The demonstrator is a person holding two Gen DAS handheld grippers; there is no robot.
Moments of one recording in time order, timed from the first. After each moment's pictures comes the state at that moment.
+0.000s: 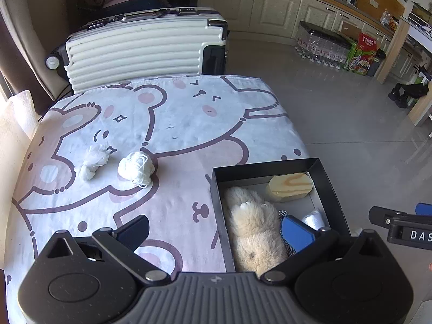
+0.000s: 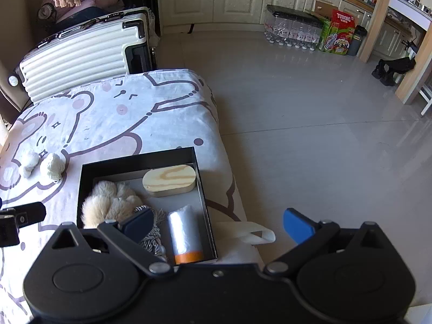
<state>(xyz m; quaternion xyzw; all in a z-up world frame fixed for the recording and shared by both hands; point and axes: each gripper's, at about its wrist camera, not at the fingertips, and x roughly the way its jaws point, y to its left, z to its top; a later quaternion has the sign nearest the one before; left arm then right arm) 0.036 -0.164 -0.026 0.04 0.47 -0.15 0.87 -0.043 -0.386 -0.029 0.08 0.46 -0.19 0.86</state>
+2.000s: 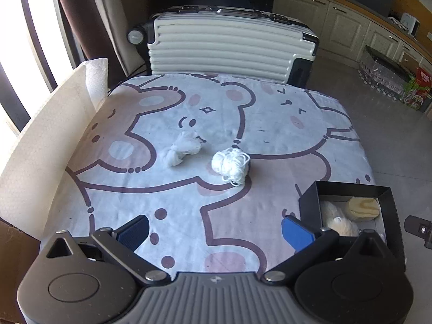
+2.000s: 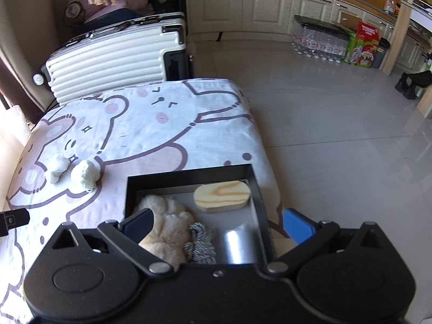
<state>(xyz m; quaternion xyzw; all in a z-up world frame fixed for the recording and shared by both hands) 0.055 -0.054 -0.027 0.00 0.47 -0.02 0.88 -0.002 -0.328 -0.027 0.08 0.44 -0.14 0.88</state>
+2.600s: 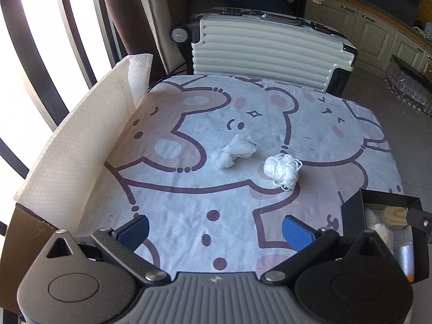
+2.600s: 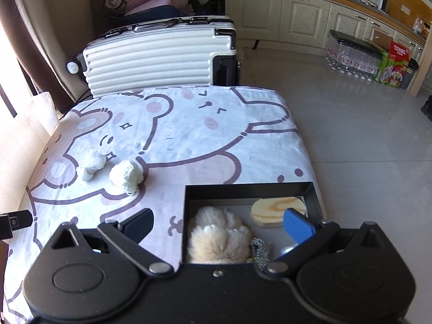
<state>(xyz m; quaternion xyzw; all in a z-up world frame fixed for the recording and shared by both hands) 0.054 0.002 -0.020 0.00 0.47 0.03 0.88 0.030 -0.263 -0.026 0.05 0.43 -0.09 0.90</state>
